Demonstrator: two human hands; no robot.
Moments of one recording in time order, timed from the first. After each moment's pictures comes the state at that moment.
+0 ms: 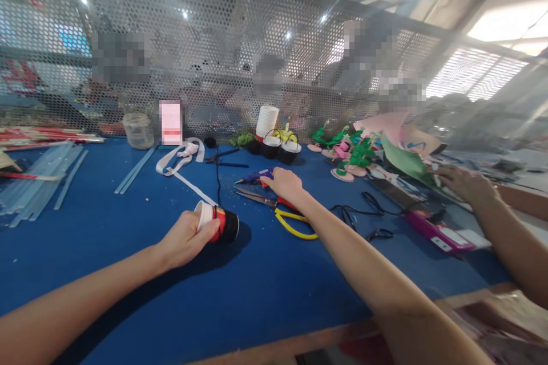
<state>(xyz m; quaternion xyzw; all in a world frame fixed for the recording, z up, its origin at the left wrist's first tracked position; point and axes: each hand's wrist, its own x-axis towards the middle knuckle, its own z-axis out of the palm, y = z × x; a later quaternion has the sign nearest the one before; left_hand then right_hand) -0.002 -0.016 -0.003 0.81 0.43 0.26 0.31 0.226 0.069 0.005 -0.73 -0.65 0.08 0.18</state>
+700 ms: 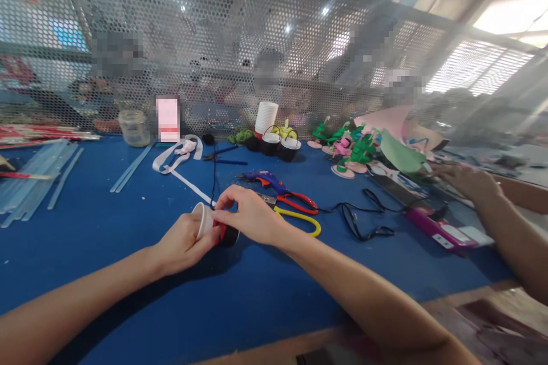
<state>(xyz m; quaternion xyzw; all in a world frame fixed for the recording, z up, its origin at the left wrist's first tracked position) 0.001 -0.018 -0.001 0.89 0.33 0.24 0.21 0.153 -0.012 0.028 -0.46 -0.78 0.27 0.32</state>
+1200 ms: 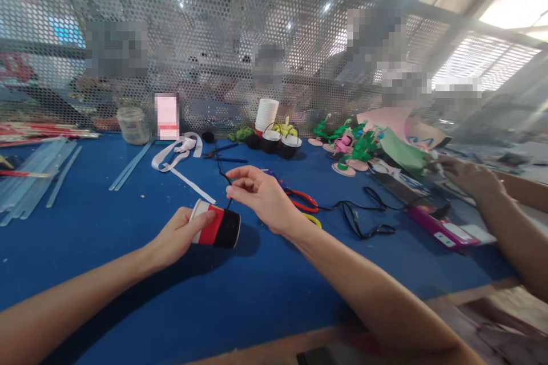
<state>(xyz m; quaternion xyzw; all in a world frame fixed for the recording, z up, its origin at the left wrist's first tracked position) 0.004 -0.019 0.002 0.65 0.46 0.30 0.53 0.169 -0.003 0.025 -0.39 -0.64 0.46 0.48</state>
